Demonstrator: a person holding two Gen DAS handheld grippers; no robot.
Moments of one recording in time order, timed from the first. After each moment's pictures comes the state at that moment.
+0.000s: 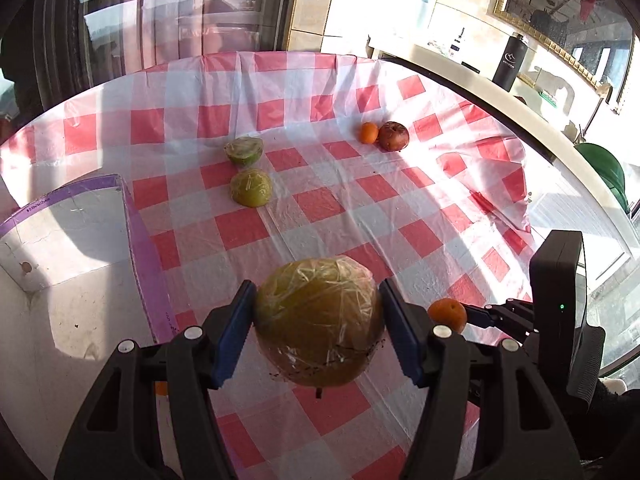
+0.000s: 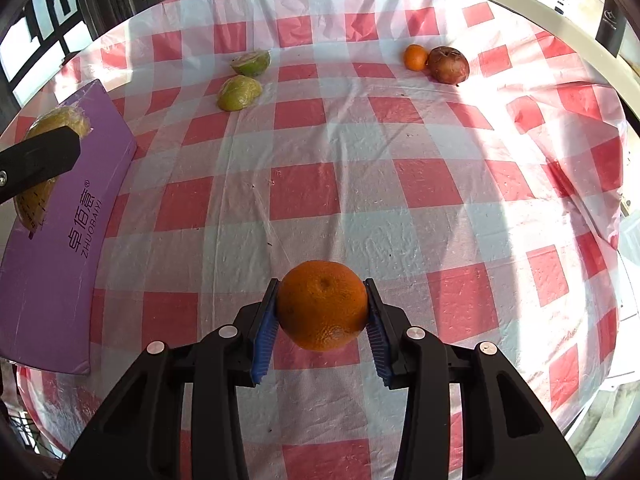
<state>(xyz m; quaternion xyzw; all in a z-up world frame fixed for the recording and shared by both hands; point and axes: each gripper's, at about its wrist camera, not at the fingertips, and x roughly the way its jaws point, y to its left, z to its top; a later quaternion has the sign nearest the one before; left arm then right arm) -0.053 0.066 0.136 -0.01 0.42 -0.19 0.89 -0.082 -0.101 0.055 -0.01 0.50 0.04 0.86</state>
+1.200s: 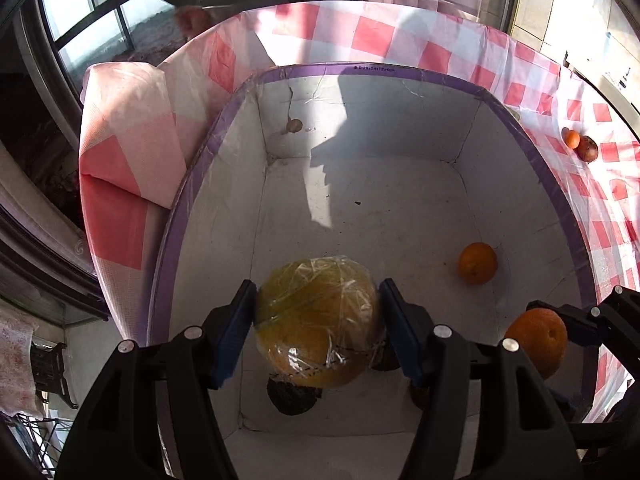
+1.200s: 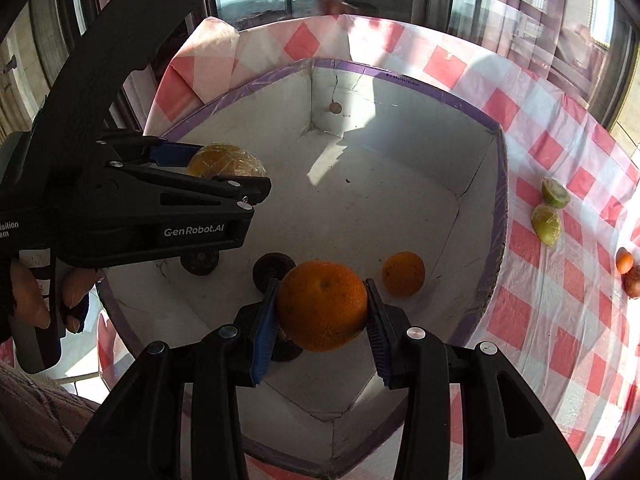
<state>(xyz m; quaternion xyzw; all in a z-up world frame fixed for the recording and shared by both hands) -0.114 0.290 0.105 -0.02 0.49 0.10 0.86 -0.135 0.147 0.100 -0.18 0.43 0.35 0.81</state>
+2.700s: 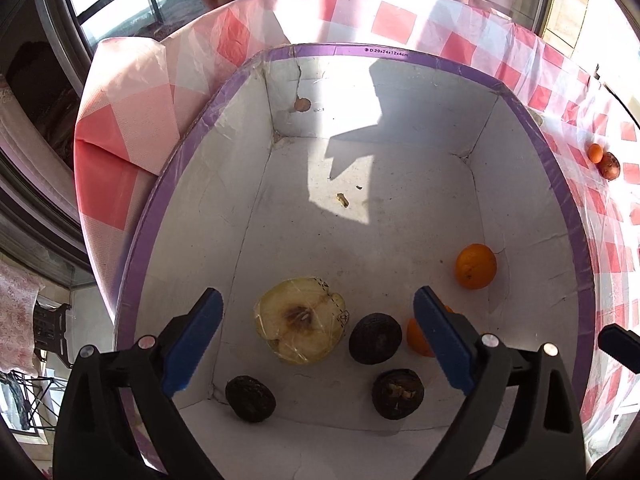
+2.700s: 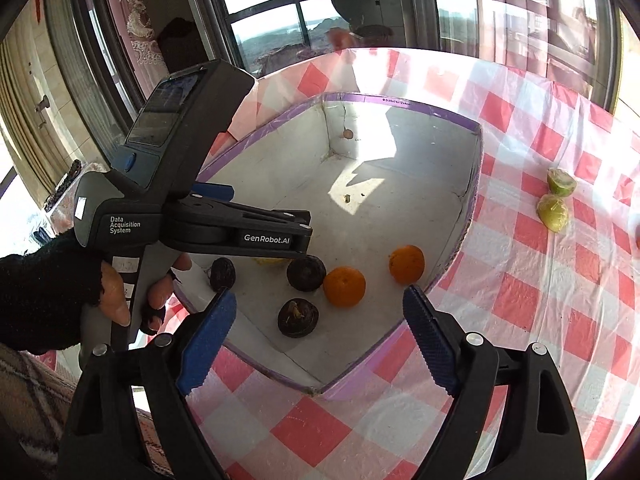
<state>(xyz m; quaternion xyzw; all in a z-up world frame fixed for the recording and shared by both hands) -0.104 0.264 0.099 -0.06 0.51 0.15 0.84 -0.145 0.086 0.127 -0.09 0.40 0.40 0.82</state>
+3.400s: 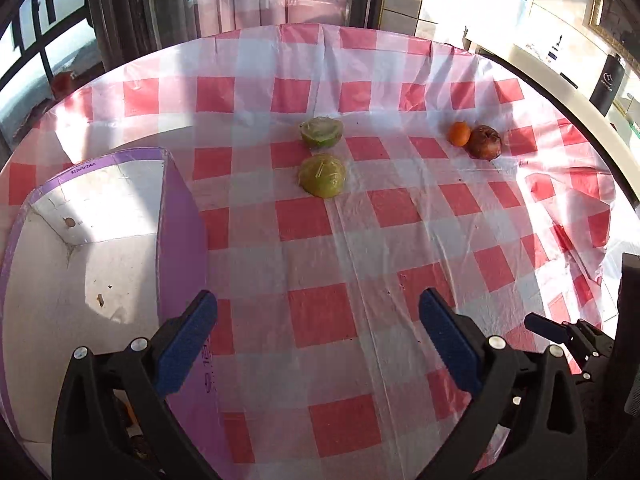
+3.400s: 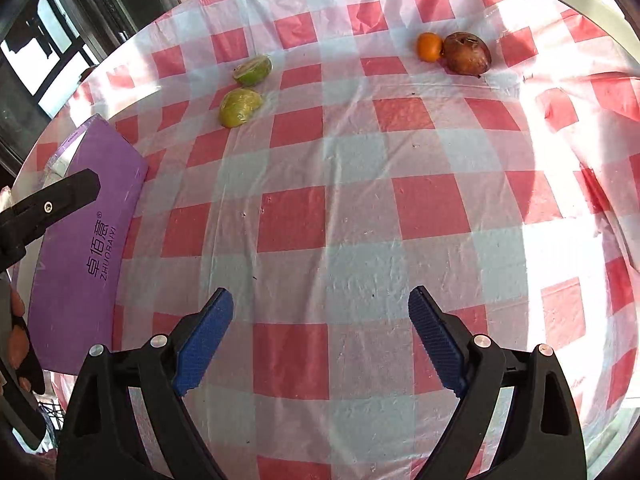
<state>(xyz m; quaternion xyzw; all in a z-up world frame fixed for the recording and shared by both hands) -0.010 0.030 0.114 -0.01 0.48 -0.04 0.88 -0.035 -0.156 0.052 0.04 0.53 0.11 0.84</state>
